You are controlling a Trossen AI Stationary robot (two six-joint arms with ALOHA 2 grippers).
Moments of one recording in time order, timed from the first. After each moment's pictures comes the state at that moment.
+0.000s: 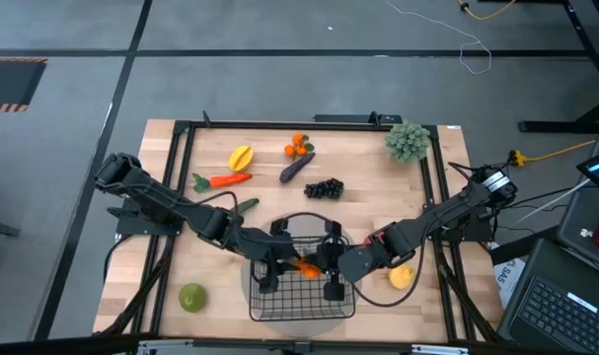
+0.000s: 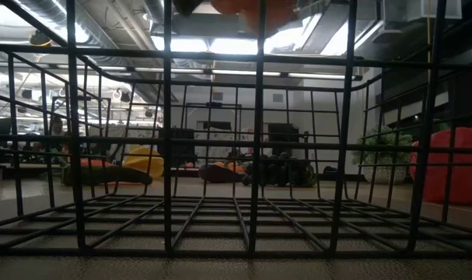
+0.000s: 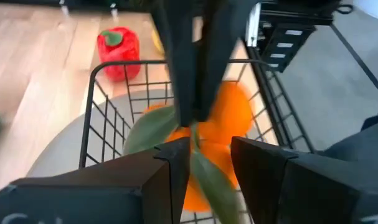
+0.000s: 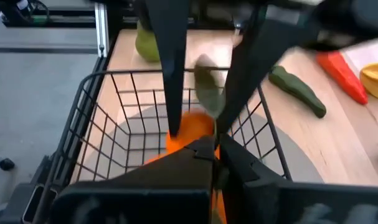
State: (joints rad) left arm -0.42 1.56 1.18 -0.12 -0.20 -0.31; right arm 0.51 1.67 1.34 -0.30 0.42 0.30
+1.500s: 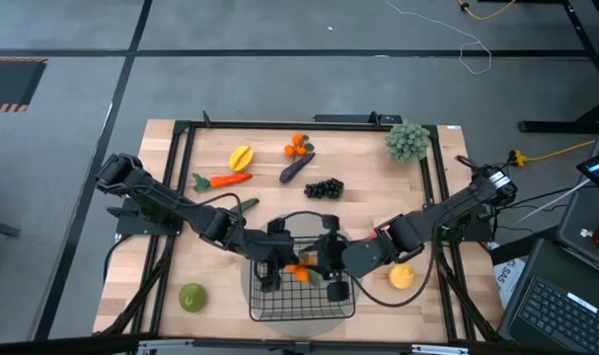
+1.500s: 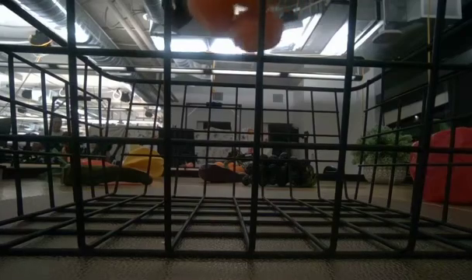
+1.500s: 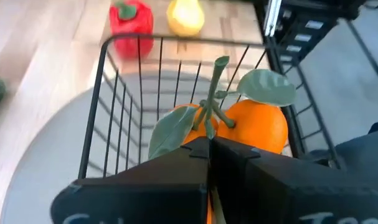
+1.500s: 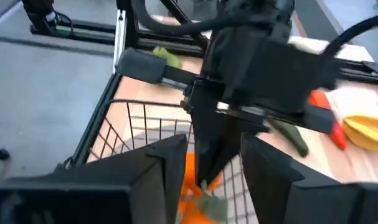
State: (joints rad) left arm -0.42 1.57 1.18 -0.17 -0.22 -0.39; right arm 0.51 1.66 1.55 -0.47 0.40 0.16
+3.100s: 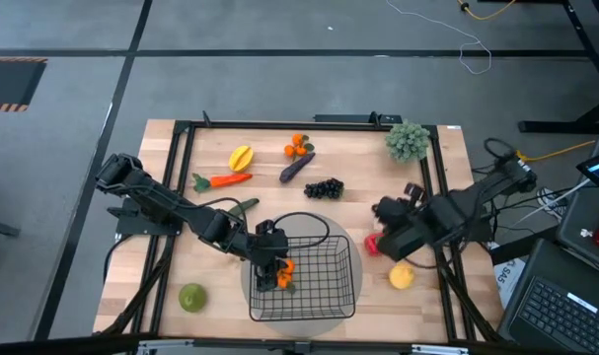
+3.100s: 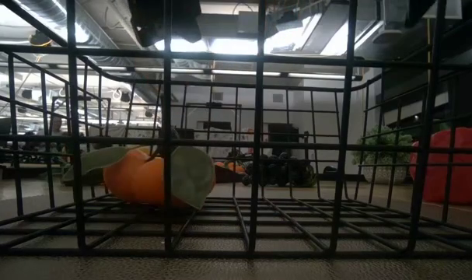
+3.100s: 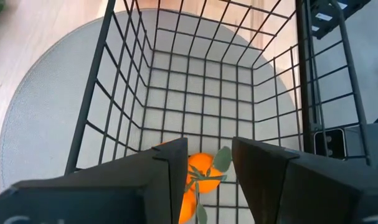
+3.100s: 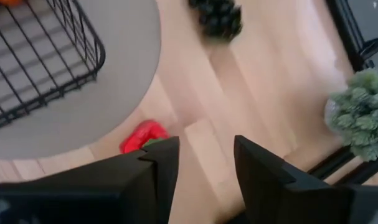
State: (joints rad) left arm -0.43 1.57 1.18 -0.34 -0.21 -0.58; right arm 0.54 1.45 1.52 -1.57 0.43 0.97
